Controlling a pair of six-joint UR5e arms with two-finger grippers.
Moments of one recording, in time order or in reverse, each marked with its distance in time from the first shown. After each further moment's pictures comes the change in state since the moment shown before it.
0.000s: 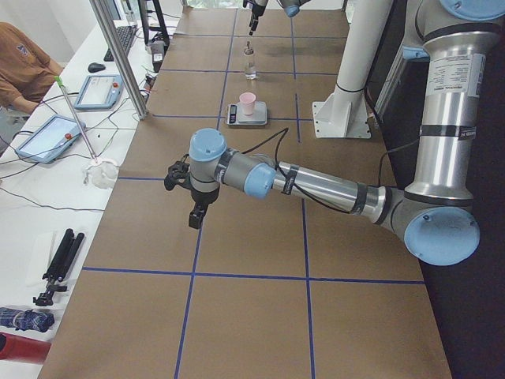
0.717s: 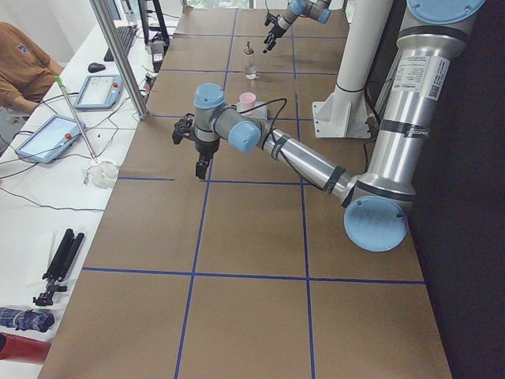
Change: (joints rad) left arm 0.224 -0.138 -0.136 0.056 0.065 -0.431; right arm -0.657 -0.172 0.242 0.040 -0.713 0.527
